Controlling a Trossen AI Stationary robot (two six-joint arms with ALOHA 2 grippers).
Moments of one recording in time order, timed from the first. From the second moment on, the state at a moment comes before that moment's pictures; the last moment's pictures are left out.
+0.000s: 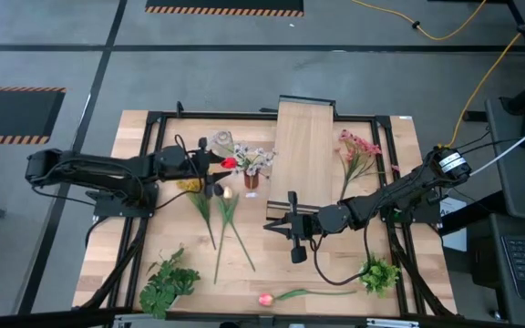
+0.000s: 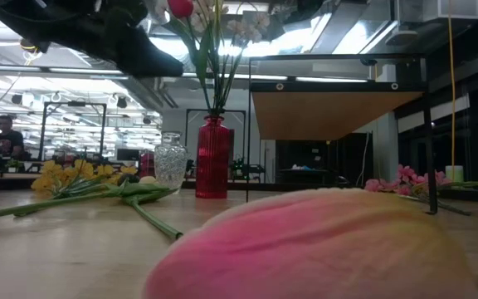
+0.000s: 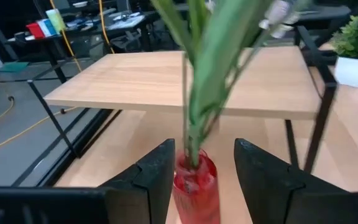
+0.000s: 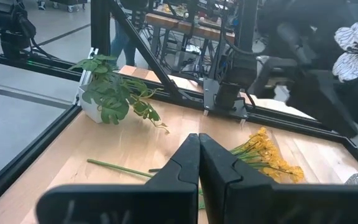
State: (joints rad) left arm 0.13 0.92 0.43 0.26 -0.11 0.09; right arm 0.41 1.57 0.89 0.50 0.35 -0.13
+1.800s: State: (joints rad) left arm -0.47 0.89 0.43 0.17 -0.31 0.29; right arm 0.39 1.55 1.60 -1.38 0.69 1.15
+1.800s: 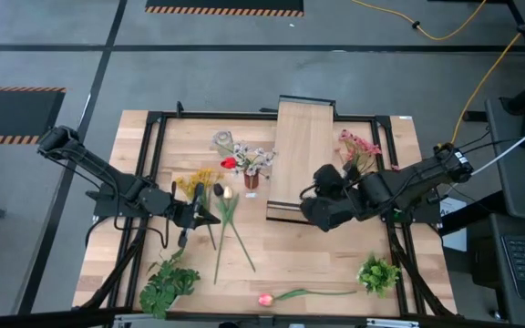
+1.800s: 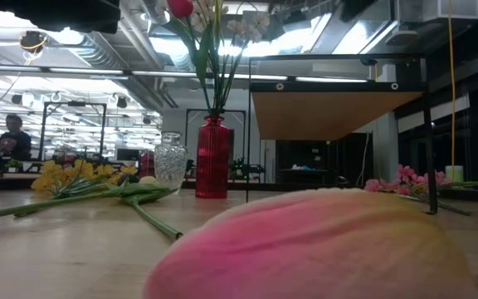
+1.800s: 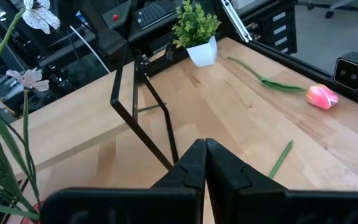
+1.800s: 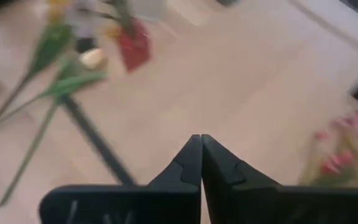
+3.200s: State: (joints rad) left arm -0.47 0.89 0.43 0.16 -0.32 0.29; right arm -0.08 1.02 1.08 -1.40 0.38 1.27
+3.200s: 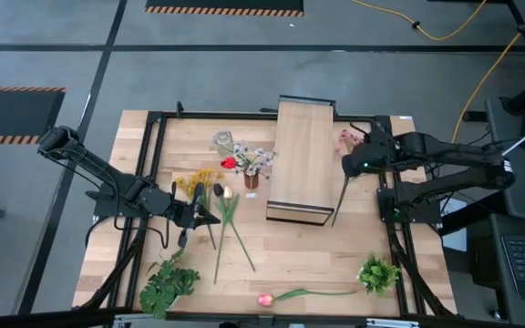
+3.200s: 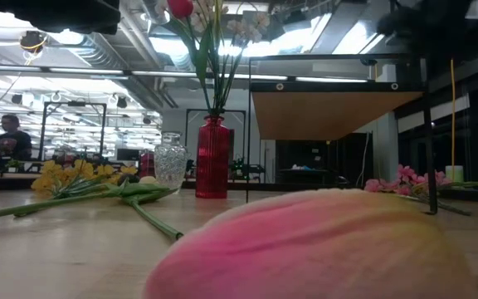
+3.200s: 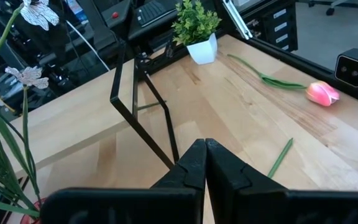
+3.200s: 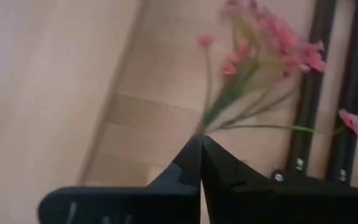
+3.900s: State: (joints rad) left arm -0.47 0.89 0.43 0.16 -0.32 0.27; right arm -0.09 0.99 0.80 -1.22 0.28 1.49
